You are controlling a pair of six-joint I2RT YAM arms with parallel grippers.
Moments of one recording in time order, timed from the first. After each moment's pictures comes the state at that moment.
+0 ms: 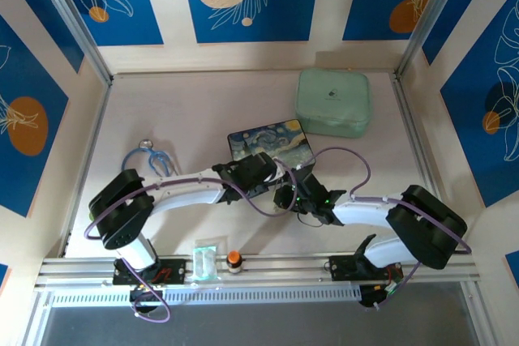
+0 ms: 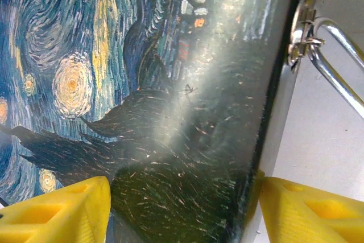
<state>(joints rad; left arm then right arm) -1.02 1.66 1.02 -0.36 -0.42 0.31 0.80 1.37 0.39 0.16 -0.05 1.01</state>
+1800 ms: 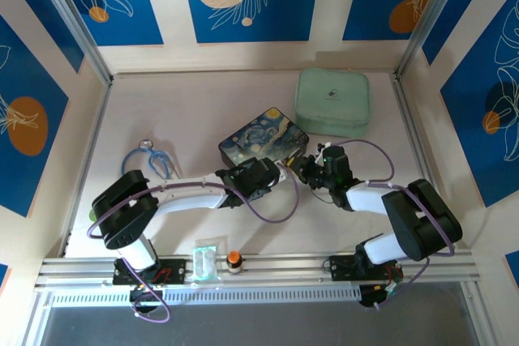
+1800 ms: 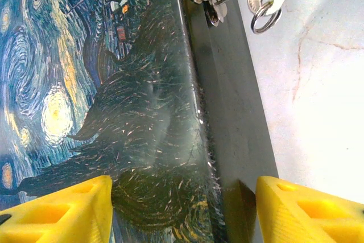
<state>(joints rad) -1.05 1.67 0.99 -0.28 -0.49 0.32 0.38 1.41 0.37 0.50 -0.40 1.15</state>
